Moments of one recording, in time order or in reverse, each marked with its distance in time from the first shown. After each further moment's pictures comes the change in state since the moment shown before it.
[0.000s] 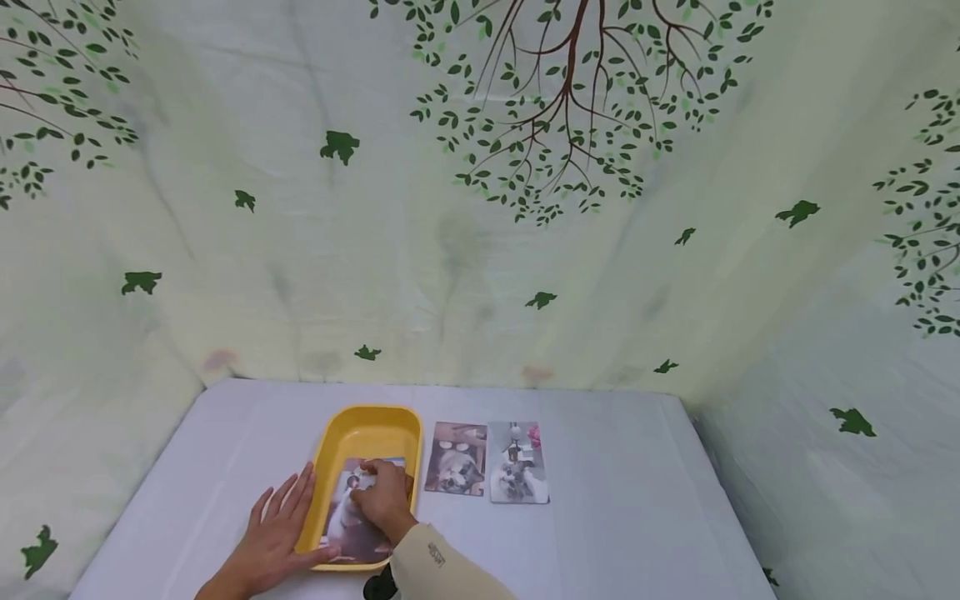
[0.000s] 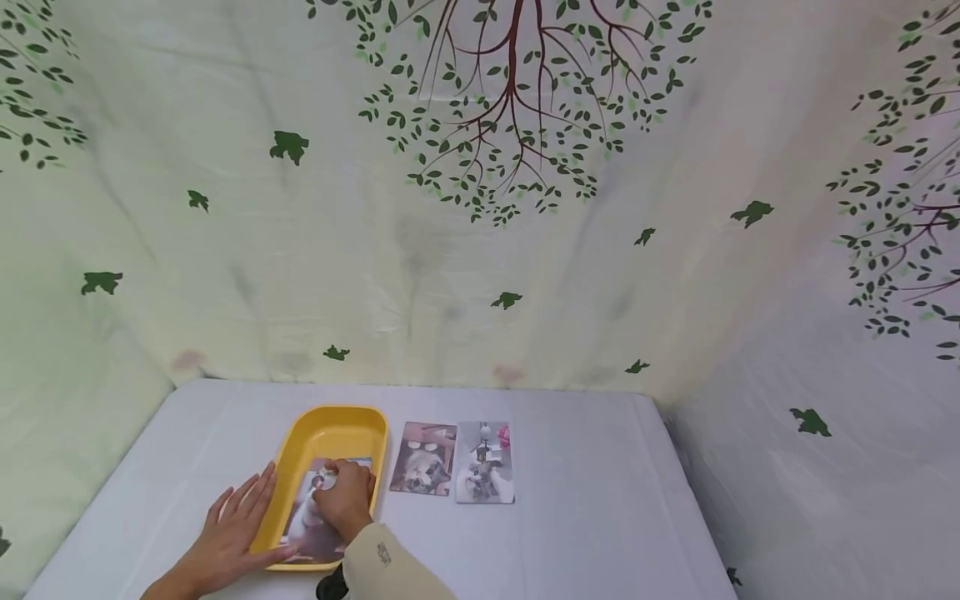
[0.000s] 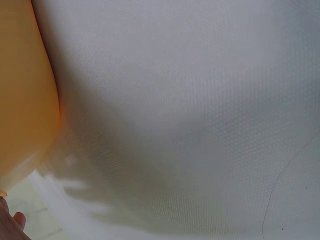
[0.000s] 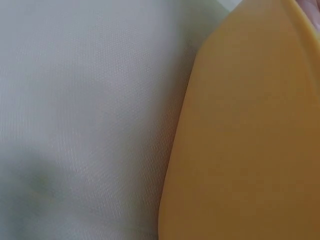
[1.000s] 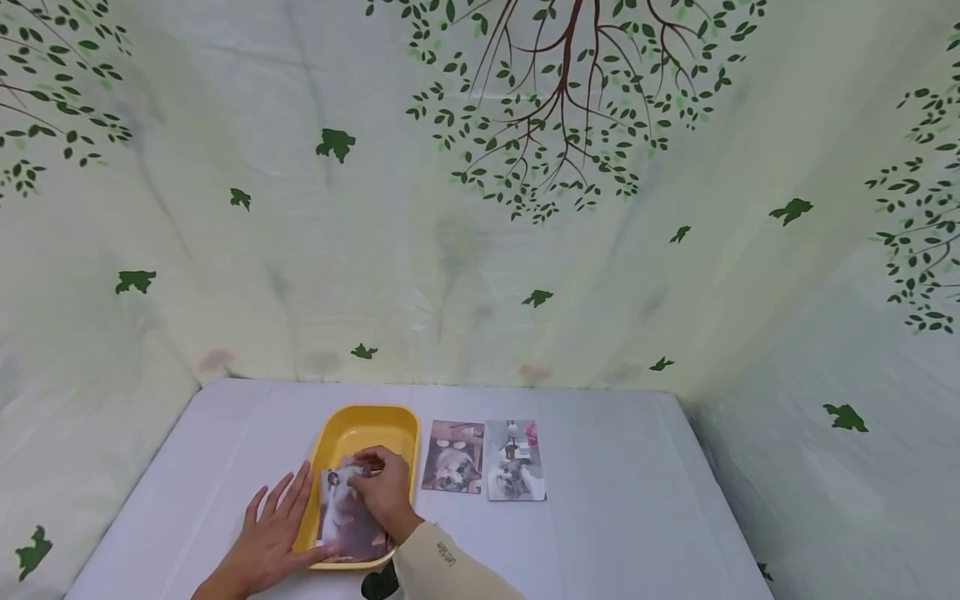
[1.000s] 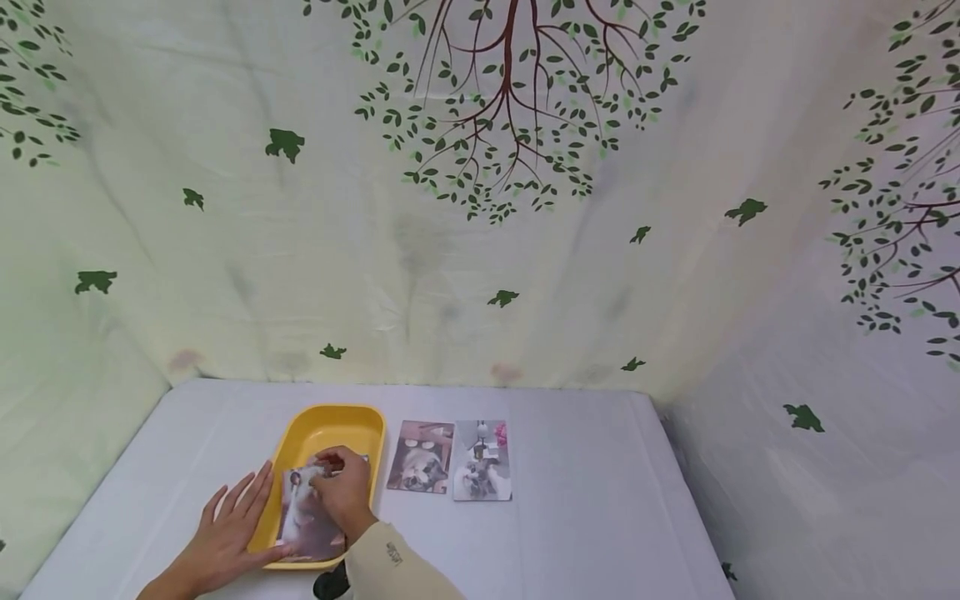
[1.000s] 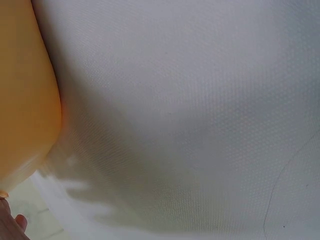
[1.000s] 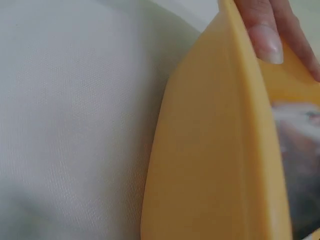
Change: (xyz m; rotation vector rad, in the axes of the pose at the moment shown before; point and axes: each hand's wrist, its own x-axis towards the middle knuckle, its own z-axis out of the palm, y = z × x) left_hand 0.005 0.008 -0.008 0.013 -0.223 -0.143; right_hand 0.000 0.000 -0.009 0.482 0.018 -0.041
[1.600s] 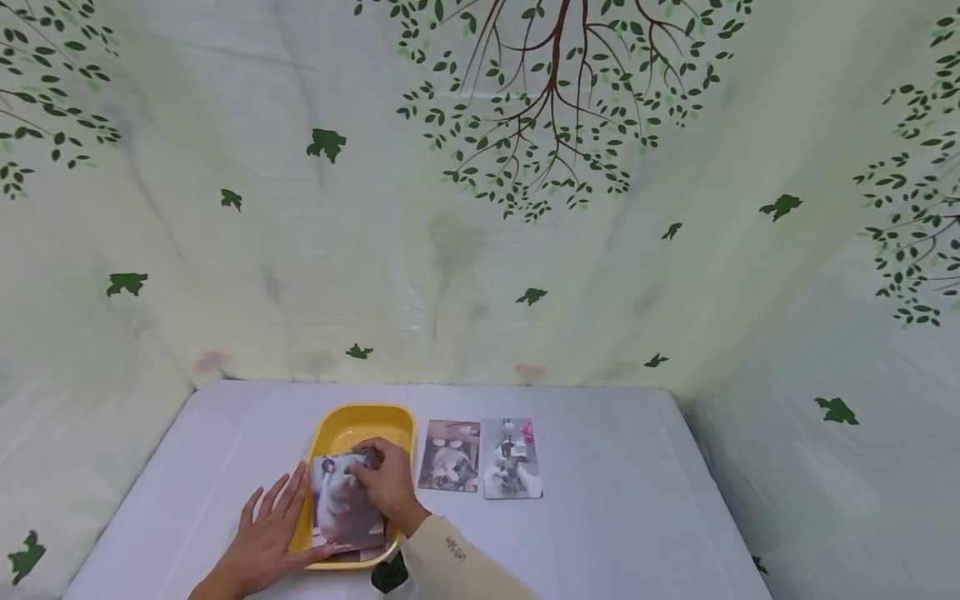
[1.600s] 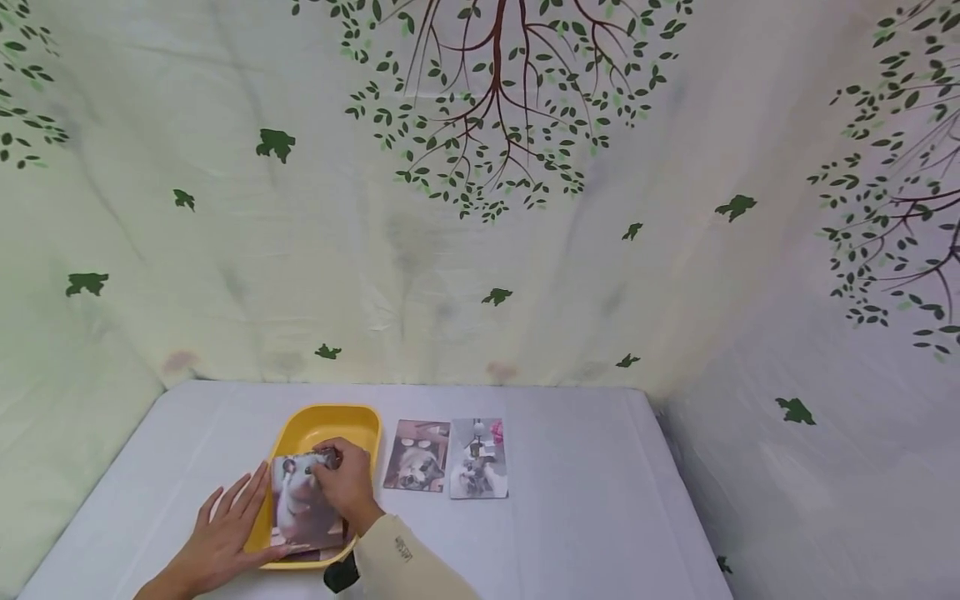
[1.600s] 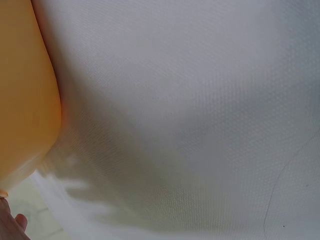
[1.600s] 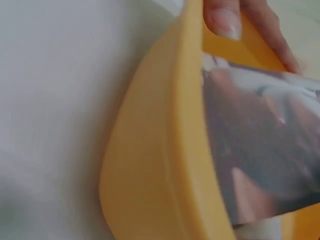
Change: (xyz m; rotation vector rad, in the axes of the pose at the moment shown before) left_hand 0.002 0.002 -0.001 -0.014 -0.045 -0.028; right_hand 0.007 -0.014 -0.019 -0.028 -0.071 -0.056
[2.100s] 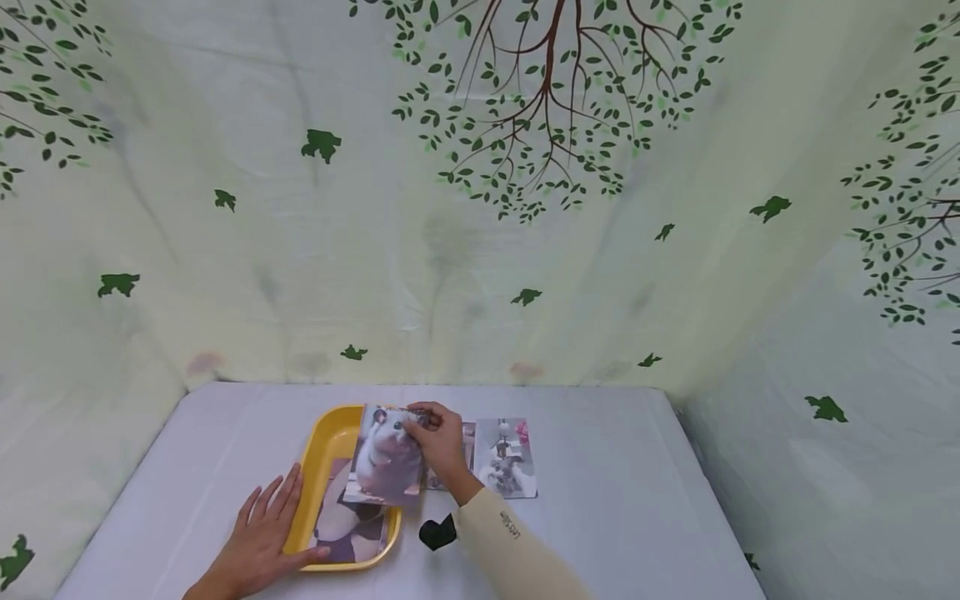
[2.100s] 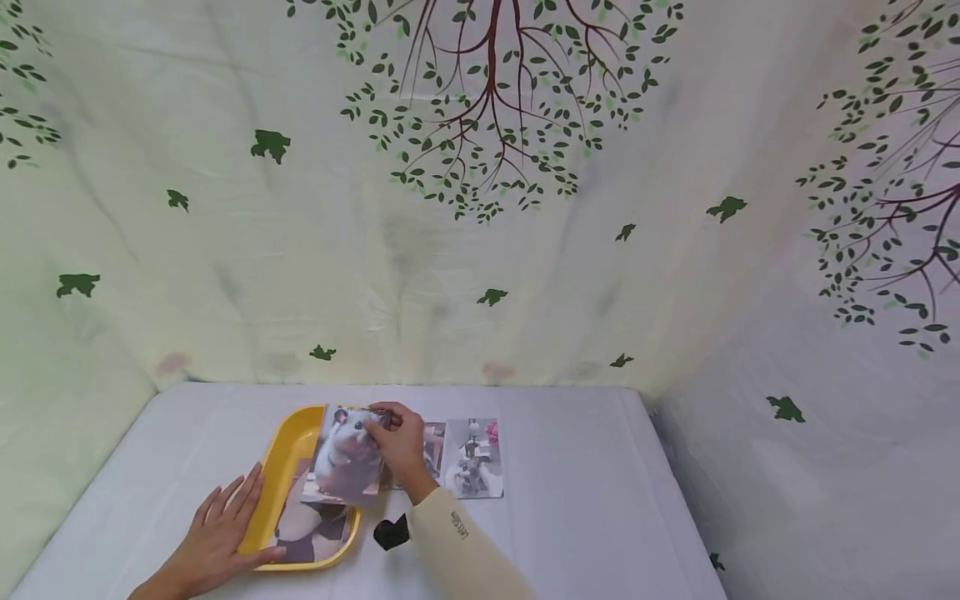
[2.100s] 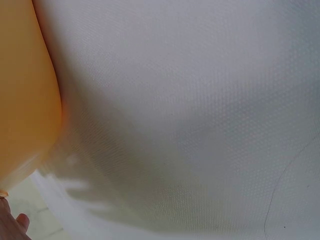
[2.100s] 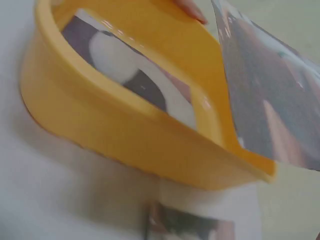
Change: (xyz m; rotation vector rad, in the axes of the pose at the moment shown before) left_hand 0.003 0.000 0.002 -0.083 -0.026 -0.008; right_hand 0.026 -0.023 -0.084 0.199 0.138 -0.089
